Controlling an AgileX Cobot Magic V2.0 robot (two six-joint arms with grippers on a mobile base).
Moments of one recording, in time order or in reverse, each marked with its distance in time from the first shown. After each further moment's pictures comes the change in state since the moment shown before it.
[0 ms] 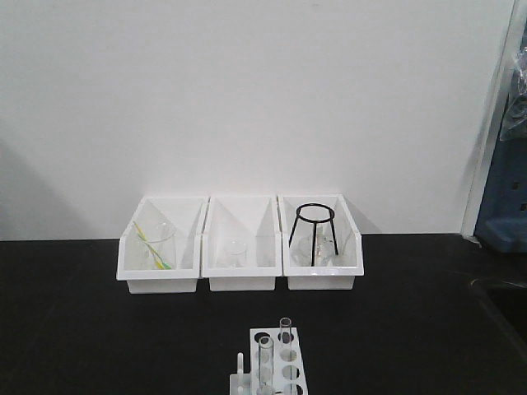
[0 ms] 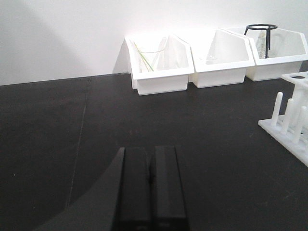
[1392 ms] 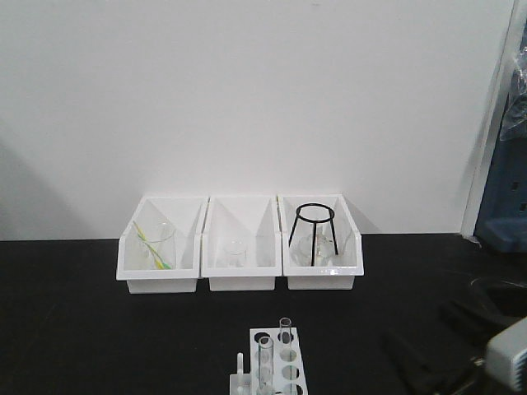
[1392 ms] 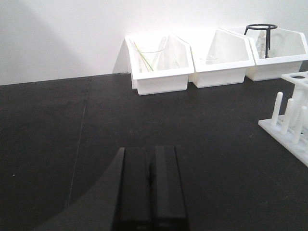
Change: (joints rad) left arm 0.000 0.000 0.000 0.000 0.000 0.000; right arm 0.306 0.345 0.272 -0.159 -0.553 0.022
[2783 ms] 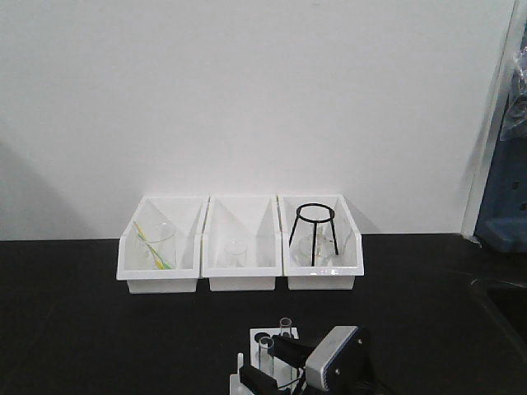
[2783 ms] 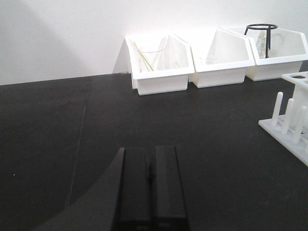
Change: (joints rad) left arm 0.000 0.000 0.000 0.000 0.000 0.000; right arm 0.082 0.844 -0.294 -0.249 -0.580 0.099
